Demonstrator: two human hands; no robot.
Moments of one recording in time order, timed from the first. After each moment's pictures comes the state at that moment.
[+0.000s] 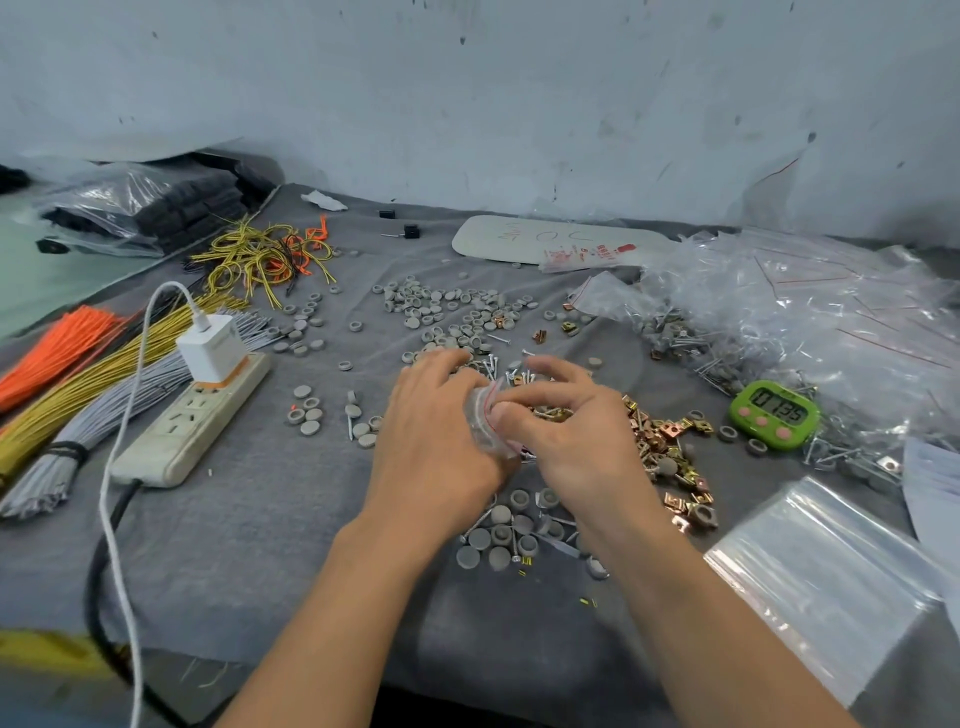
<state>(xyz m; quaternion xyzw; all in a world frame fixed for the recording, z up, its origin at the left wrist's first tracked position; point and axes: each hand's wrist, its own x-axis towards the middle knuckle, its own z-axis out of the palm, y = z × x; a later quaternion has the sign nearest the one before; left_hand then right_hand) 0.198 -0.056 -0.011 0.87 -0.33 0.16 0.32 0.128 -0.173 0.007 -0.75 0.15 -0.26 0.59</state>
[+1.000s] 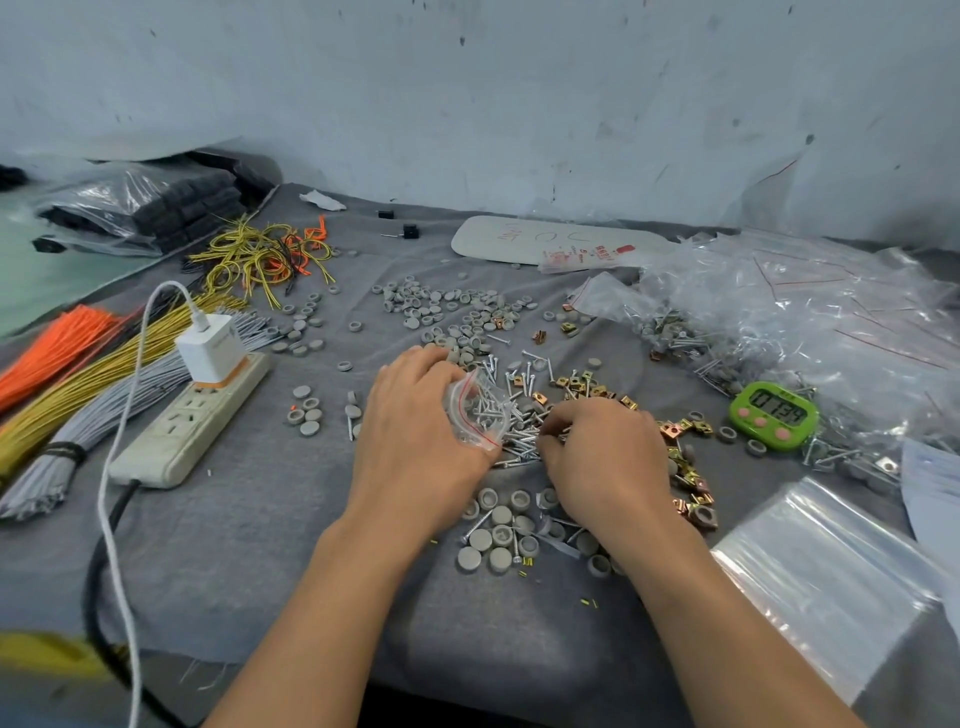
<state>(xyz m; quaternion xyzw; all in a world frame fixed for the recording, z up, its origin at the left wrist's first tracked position) 0.204 -0.047 -0.009 0.88 -0.29 0.18 0.34 0.124 -0.194 0.002 -0.94 0.28 -0.17 0.14</state>
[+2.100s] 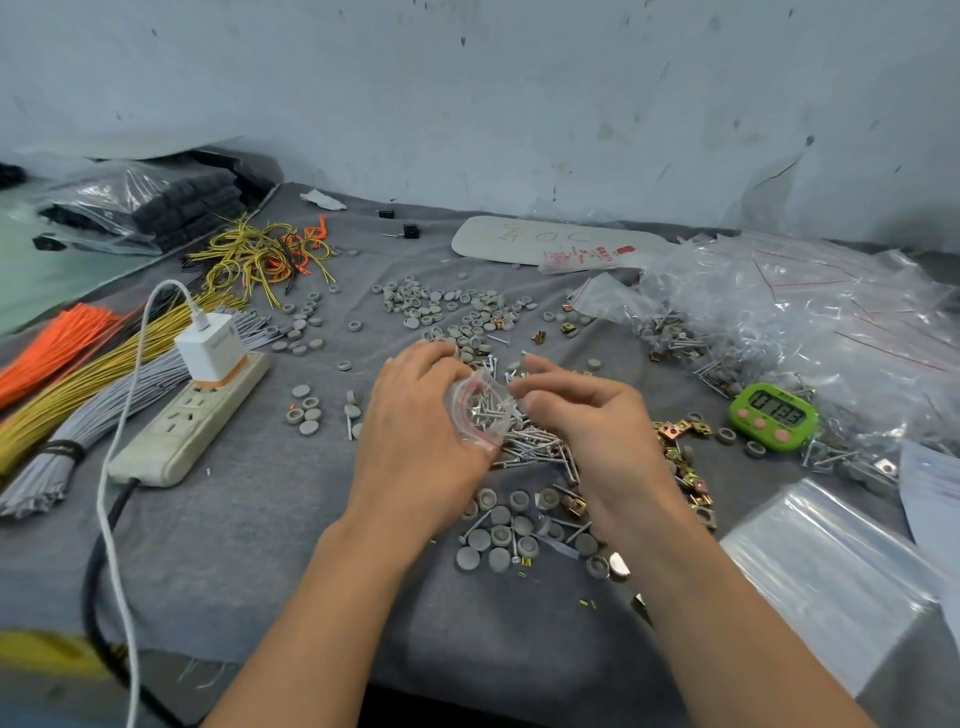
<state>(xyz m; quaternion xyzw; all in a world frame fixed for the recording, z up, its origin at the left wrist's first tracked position) 0.198 -0.048 -0.003 0.85 -0.31 0.19 0.38 0.125 -0.191 0.006 -0.66 0.14 -0.21 0.71</state>
